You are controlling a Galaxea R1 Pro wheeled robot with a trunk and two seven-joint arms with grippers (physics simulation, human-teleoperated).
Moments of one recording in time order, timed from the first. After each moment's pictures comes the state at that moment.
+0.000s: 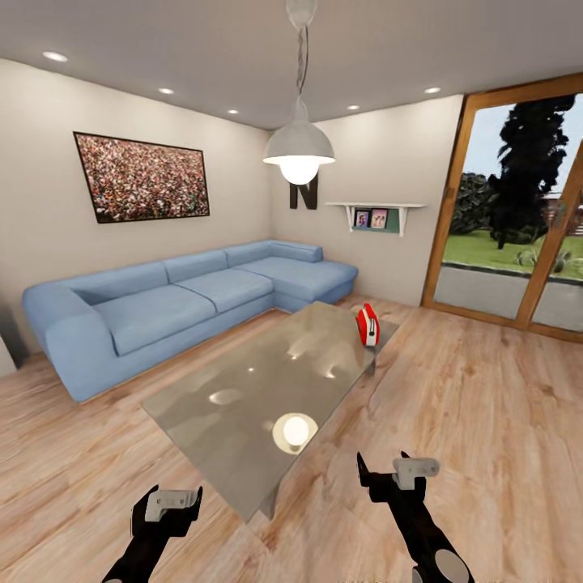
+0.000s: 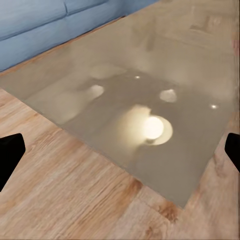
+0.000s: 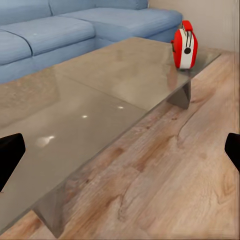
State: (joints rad) left arm 0.00 0.04 -0.01 -1.24 0.00 0.00 0.00; right arm -0.01 0.05 0.06 -1.44 0.02 0.07 -0.02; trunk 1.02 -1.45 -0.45
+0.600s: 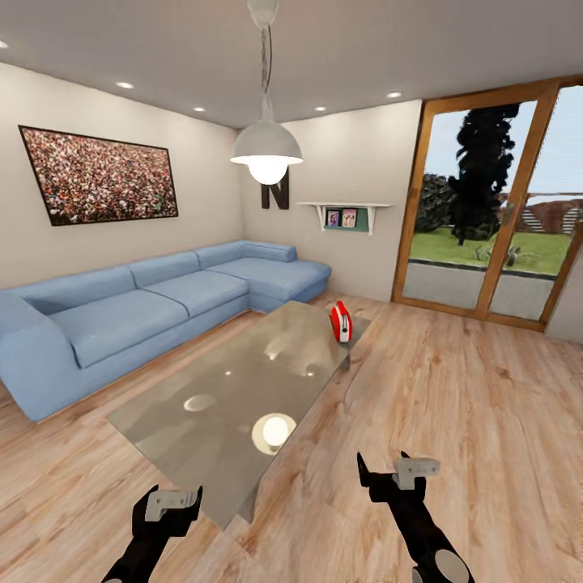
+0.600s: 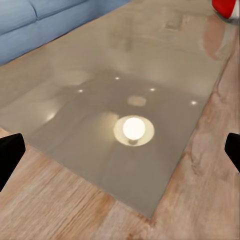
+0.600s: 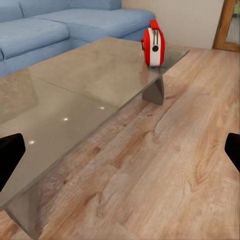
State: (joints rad) left arm -0.01 0.04 -0.01 -1.24 0.00 0.00 0.00; right arm -0.01 0.05 0.06 -1.44 0.02 0.07 -0.02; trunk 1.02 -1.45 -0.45
